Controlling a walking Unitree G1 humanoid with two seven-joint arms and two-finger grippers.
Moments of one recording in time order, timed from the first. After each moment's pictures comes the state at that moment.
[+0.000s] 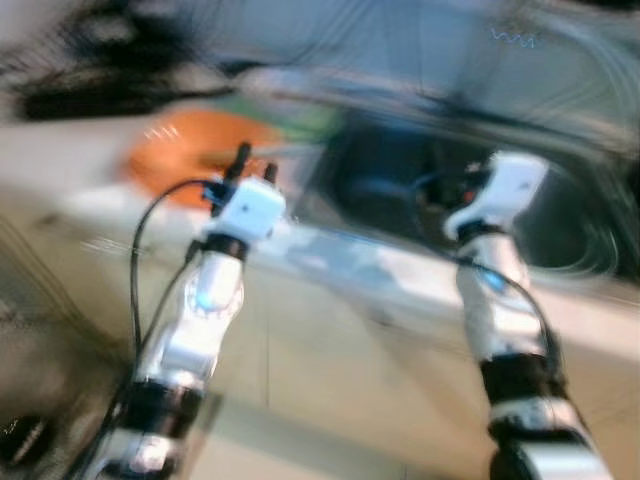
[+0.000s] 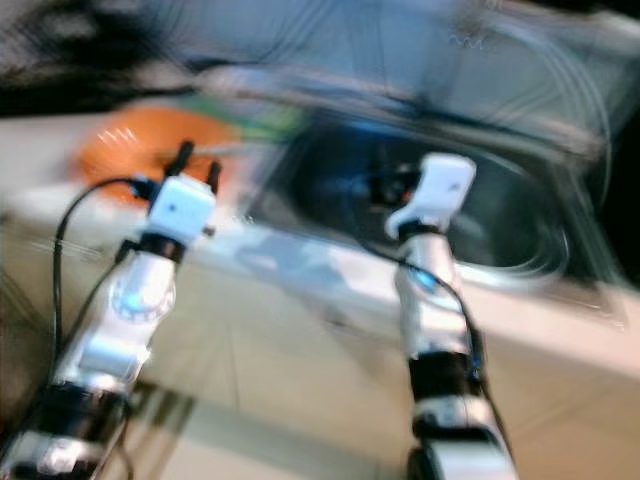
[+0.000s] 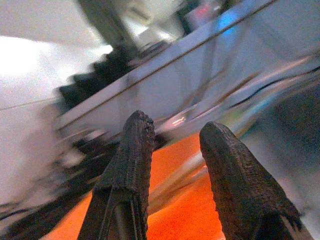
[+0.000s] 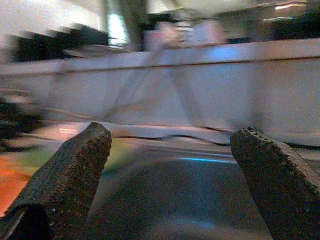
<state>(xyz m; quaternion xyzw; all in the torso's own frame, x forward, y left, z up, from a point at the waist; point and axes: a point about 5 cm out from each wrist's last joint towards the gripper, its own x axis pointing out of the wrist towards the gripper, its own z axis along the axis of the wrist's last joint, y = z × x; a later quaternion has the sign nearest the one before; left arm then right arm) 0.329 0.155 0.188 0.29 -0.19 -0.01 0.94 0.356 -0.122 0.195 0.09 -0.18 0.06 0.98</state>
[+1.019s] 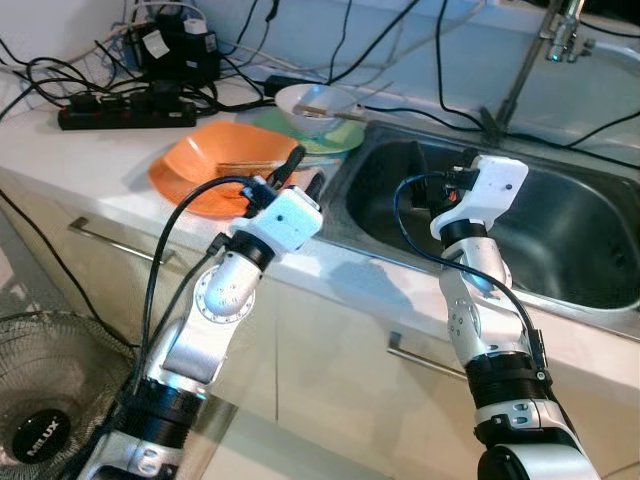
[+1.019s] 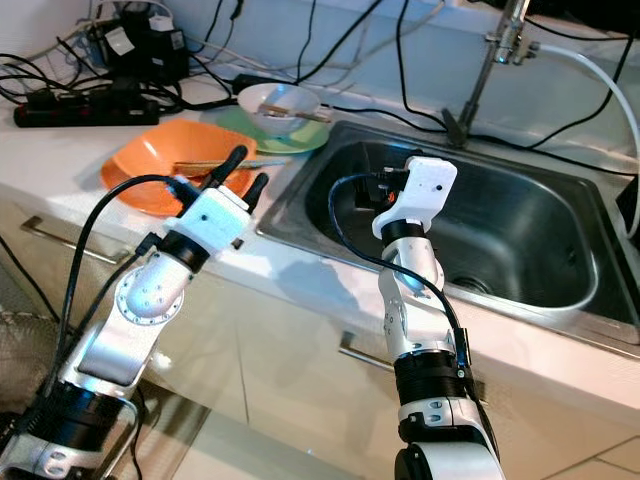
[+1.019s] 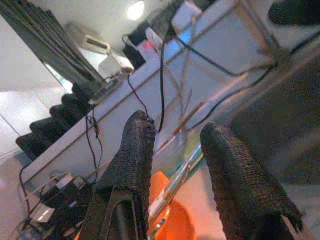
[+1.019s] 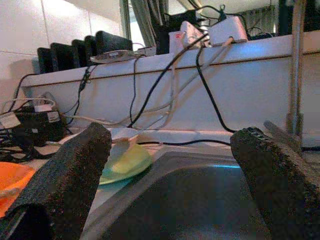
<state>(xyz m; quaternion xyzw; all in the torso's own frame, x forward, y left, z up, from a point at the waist) 0.320 0.104 0.205 0.34 -0.22 -0.17 0.90 0.355 -0.136 0.190 0.09 -0.18 0.03 0.98</state>
